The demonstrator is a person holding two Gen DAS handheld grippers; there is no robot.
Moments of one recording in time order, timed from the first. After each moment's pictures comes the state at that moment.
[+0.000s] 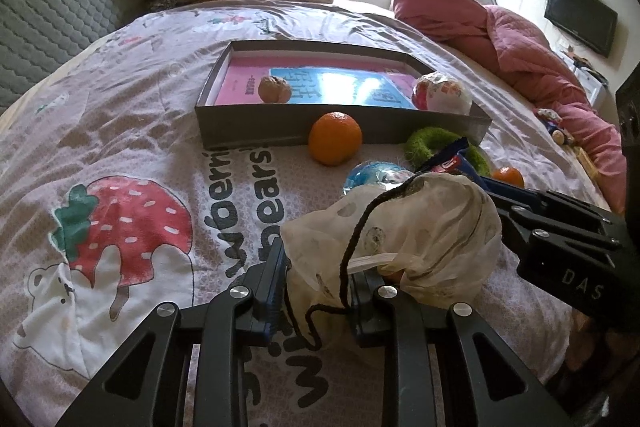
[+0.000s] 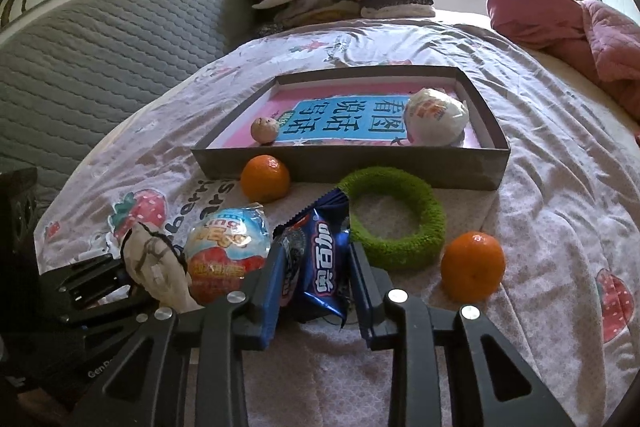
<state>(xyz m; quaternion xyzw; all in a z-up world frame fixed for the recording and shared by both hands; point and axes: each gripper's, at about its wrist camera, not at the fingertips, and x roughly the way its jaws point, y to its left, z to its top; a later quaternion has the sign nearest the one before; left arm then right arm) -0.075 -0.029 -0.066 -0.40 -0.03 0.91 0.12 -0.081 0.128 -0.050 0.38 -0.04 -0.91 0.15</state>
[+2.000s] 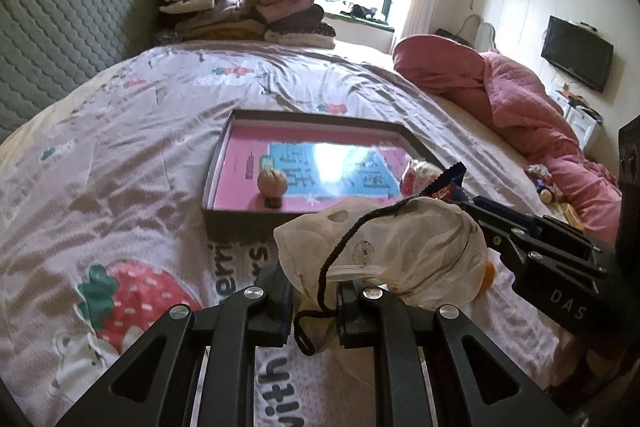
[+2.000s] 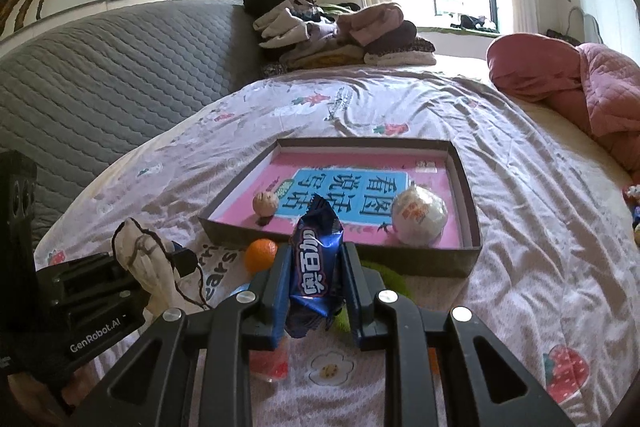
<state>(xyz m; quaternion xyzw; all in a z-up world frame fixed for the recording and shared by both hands) -0.097 -0.032 -0.001 -0.34 -0.06 0.93 0.12 -0.100 0.135 0.007 0.31 -0.03 -0.94 0.15</state>
